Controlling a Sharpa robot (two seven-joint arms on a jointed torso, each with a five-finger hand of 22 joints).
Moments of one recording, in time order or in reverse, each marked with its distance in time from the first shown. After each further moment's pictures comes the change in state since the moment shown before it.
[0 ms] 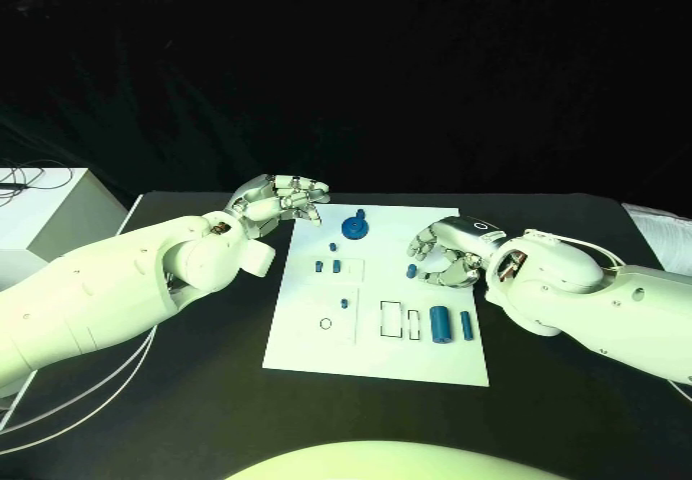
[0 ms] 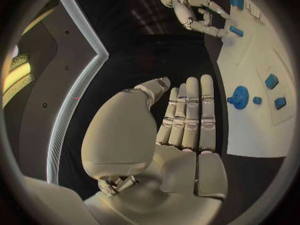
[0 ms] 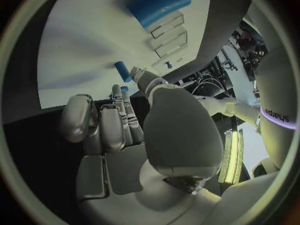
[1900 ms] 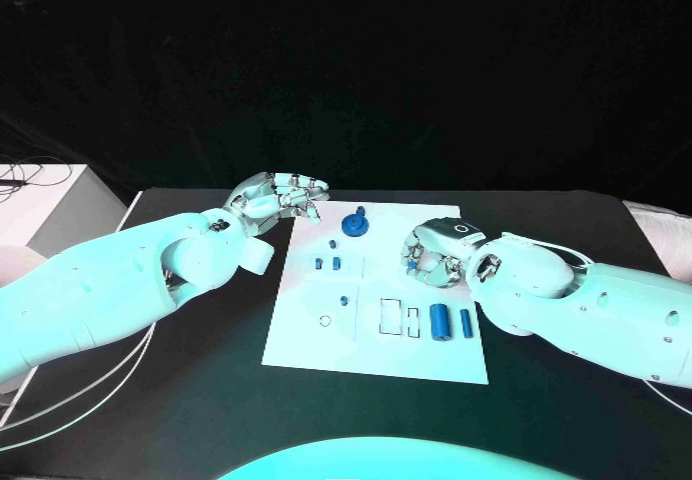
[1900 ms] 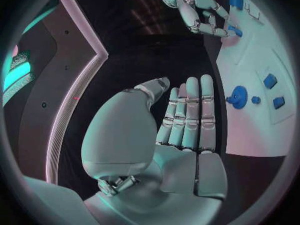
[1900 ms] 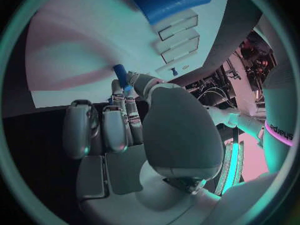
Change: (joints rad) left arm -0.001 -0.004 0.000 0.001 0.000 0.006 -0.008; left_hand 0.000 0.000 -0.007 0.007 0.000 0.004 0.004 -0.004 -0.001 0.000 0.000 -0.005 0.000 0.004 0.004 -0.004 0.000 0.000 0.000 0.000 -0.004 -0.002; right arm -0.024 0.070 -0.006 -0.034 -0.096 -0.019 -0.075; right_hand 0.043 0.043 0.180 0.005 -0.049 0.187 -0.029 0.106 0.063 0.163 -0.009 0.043 0.026 0.004 -0.037 0.026 0.016 -0.016 0.052 -0.037 0.111 0.119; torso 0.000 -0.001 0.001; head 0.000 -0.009
